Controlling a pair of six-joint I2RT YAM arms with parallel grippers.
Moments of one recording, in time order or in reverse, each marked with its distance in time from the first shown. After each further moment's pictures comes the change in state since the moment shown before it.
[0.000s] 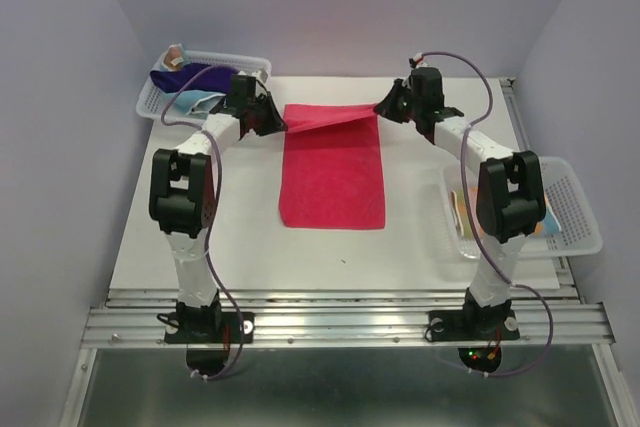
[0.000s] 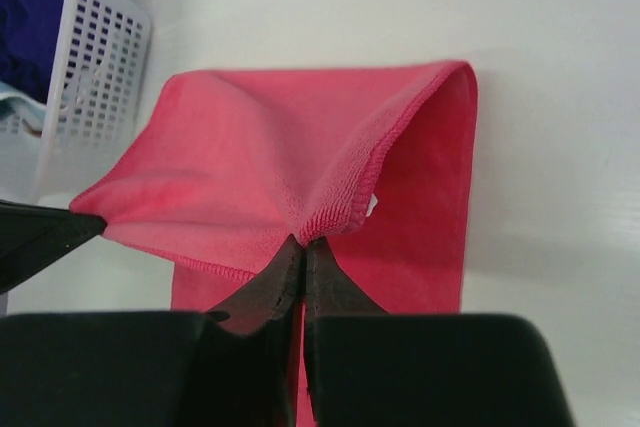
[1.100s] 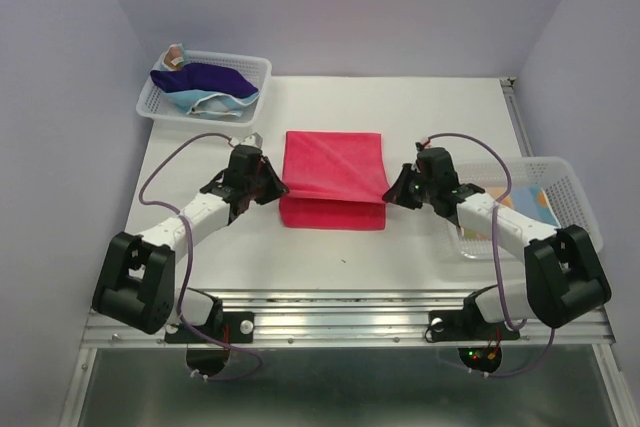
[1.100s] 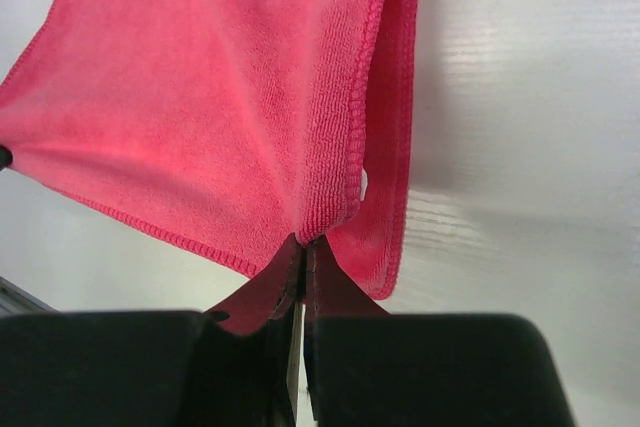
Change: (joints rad) left arm -0.183 -0.706 -0.859 0.147 -0.215 -0.243; right arm 0.134 -0.622 -0.821 -0.086 -0.013 0.133
